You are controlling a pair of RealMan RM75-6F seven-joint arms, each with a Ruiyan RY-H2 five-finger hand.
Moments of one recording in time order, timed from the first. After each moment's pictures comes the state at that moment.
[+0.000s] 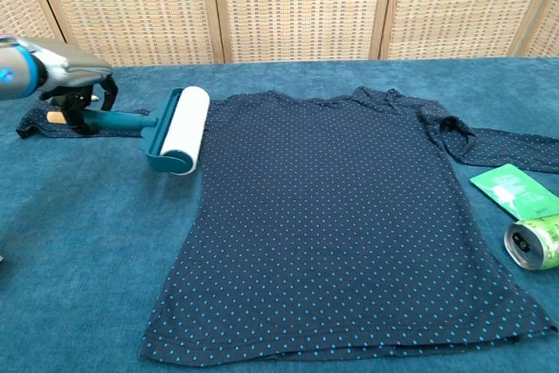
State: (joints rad) left arm -1.00 -1.39 -0.13 -1.48 0.37 0.91 1.08; right arm 0.14 -1.27 0.06 -1.45 -1.48 1.39 0.05
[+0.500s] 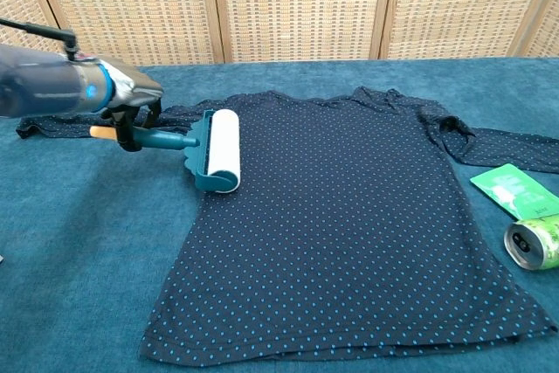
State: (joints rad) left arm -1.21 -1.55 -0.08 -1.34 0.09 0.89 1.29; right arm 0.15 -1.28 0.07 -1.42 -1.44 1.34 0.08
